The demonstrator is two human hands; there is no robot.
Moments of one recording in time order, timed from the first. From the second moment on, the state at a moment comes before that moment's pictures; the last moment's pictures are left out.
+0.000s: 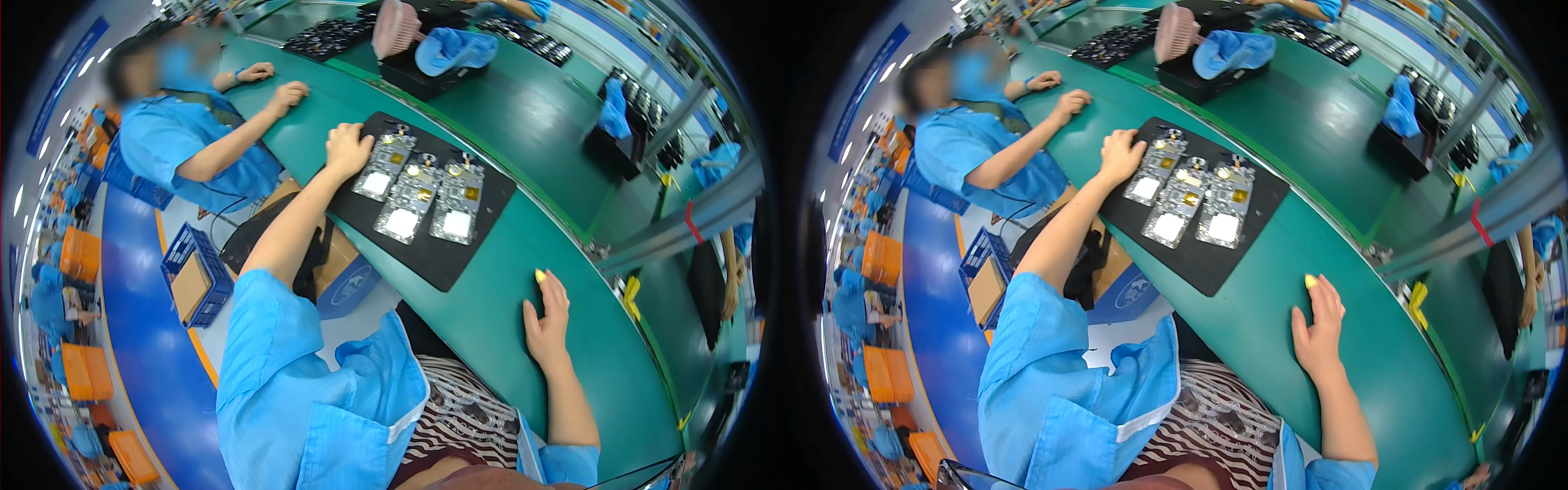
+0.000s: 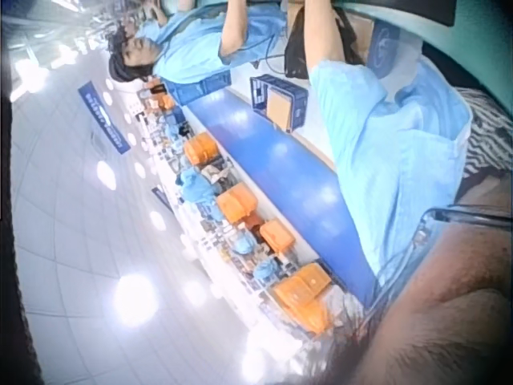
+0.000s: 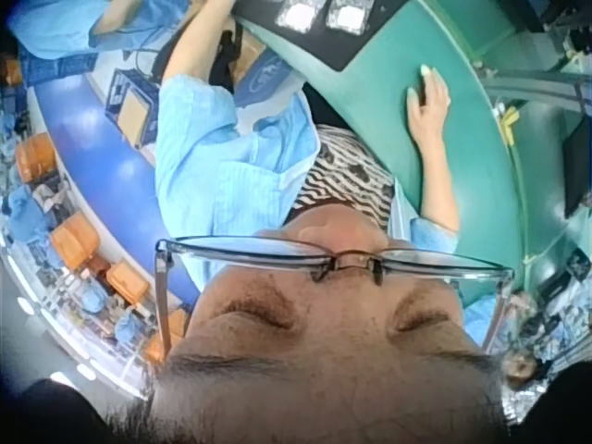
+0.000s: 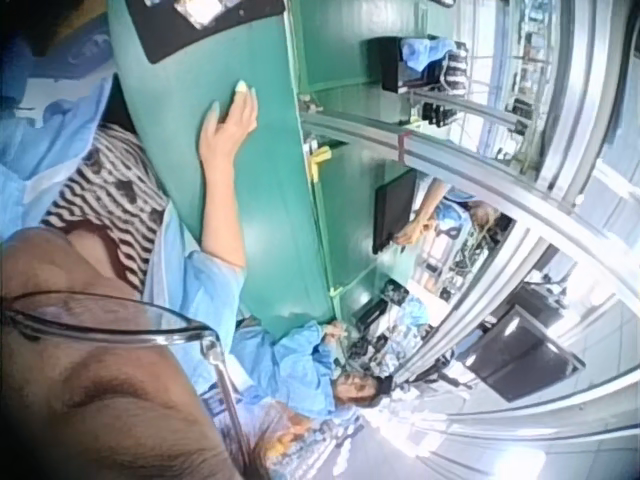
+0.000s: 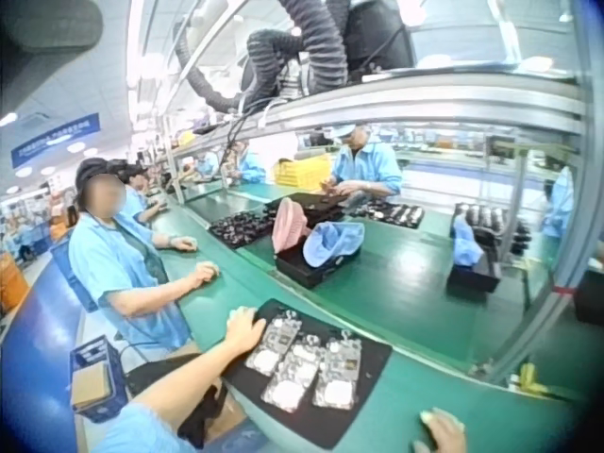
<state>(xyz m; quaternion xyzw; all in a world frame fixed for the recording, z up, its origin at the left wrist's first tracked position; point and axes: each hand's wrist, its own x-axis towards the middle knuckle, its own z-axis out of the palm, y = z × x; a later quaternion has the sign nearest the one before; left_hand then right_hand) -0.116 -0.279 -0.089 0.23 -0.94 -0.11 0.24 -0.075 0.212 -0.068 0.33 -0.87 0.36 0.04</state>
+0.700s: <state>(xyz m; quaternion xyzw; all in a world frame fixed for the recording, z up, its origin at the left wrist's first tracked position) -0.010 -0.020 -0.056 0.09 -0.94 -0.30 0.10 -0.021 0.313 -0.039 -0.05 -0.74 0.67 -0.04</state>
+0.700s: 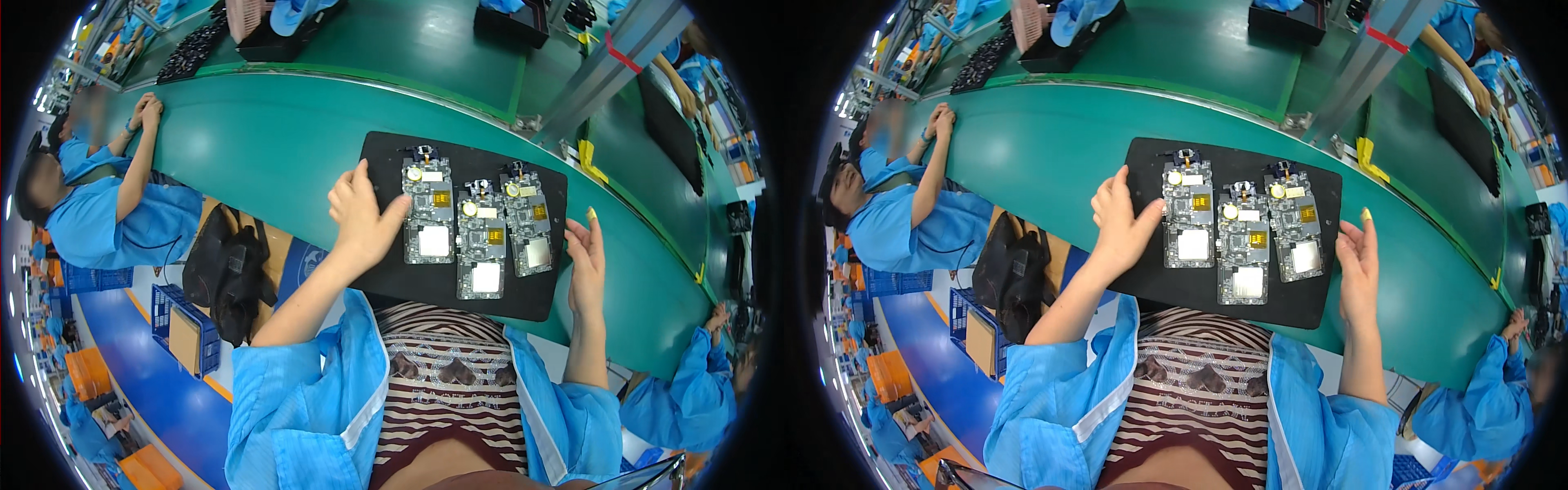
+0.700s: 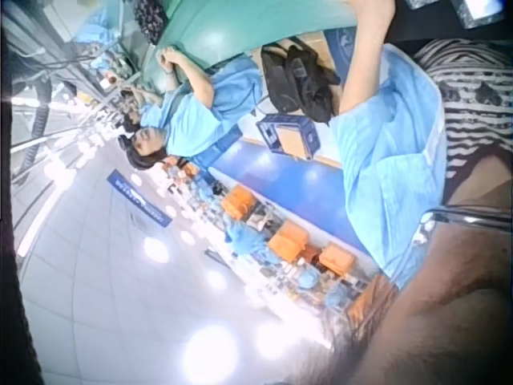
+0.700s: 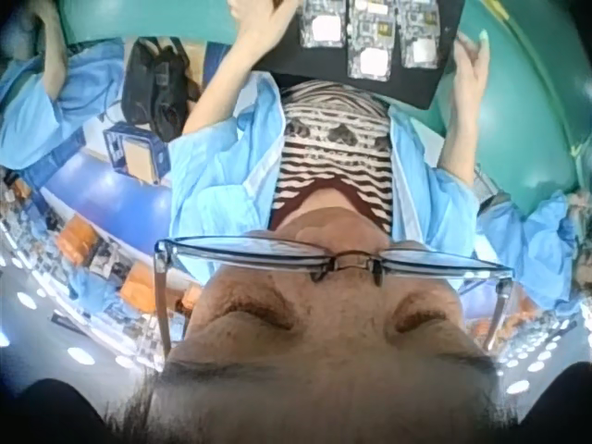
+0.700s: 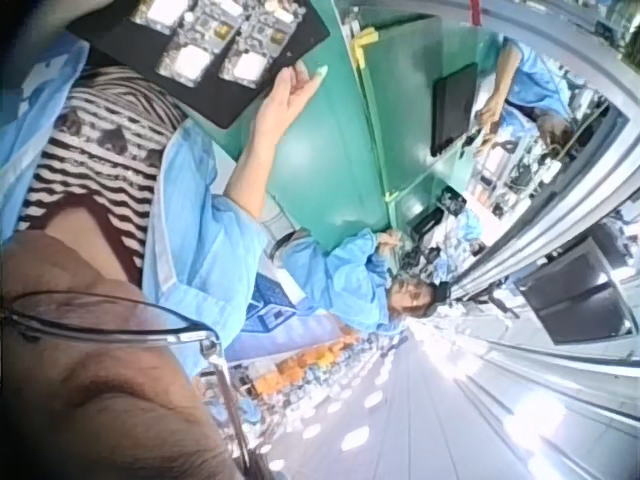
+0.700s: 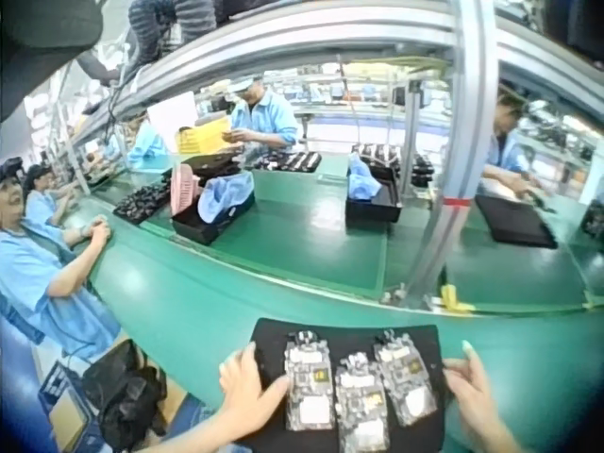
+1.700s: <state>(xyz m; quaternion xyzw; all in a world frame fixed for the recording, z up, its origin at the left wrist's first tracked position) -0.014 -0.024 0.009 -0.07 -0.97 -0.22 0.06 -0.027 0.242 0.003 0.30 -0.83 0.46 0.10</state>
